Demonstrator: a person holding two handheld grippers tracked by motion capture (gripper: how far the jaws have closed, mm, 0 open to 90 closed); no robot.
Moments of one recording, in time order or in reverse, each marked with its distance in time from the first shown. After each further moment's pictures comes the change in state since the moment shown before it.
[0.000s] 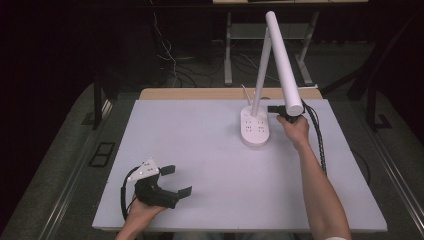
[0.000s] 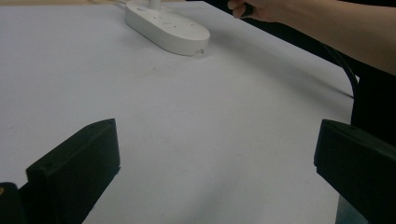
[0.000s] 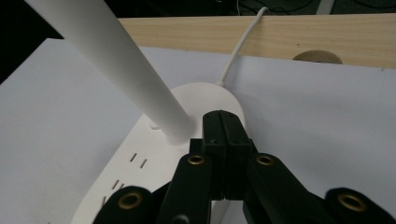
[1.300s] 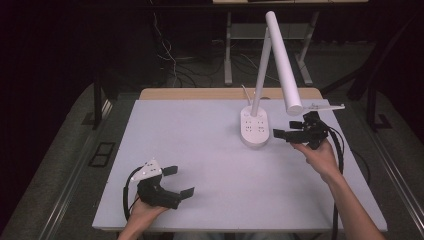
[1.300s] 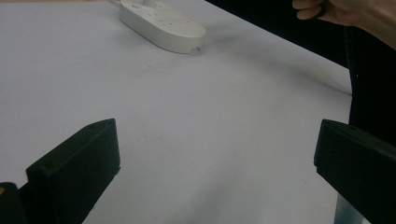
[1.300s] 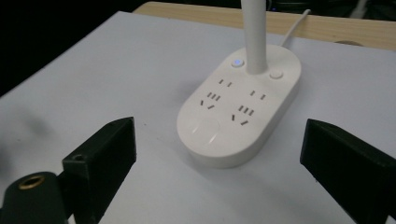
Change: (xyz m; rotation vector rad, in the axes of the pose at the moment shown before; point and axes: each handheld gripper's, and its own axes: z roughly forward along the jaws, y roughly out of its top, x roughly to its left) left arm -0.003 0.000 0.005 0.007 -0.010 0.002; right arm 0.057 -0.059 -0.105 -0.029 0.075 -0.149
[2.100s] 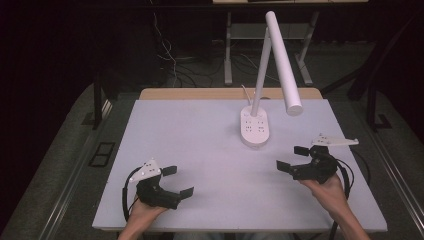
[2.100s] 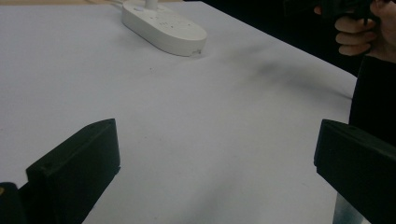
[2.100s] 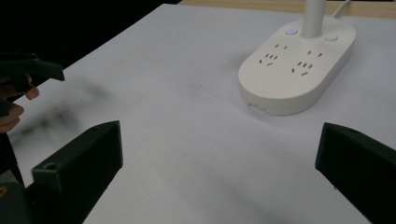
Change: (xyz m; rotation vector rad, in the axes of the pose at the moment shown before) left arm -0.001 0.000 -0.002 -0.008 0.007 0.000; right arm 0.048 -0.066 -0.042 -0.052 0.077 -0.041
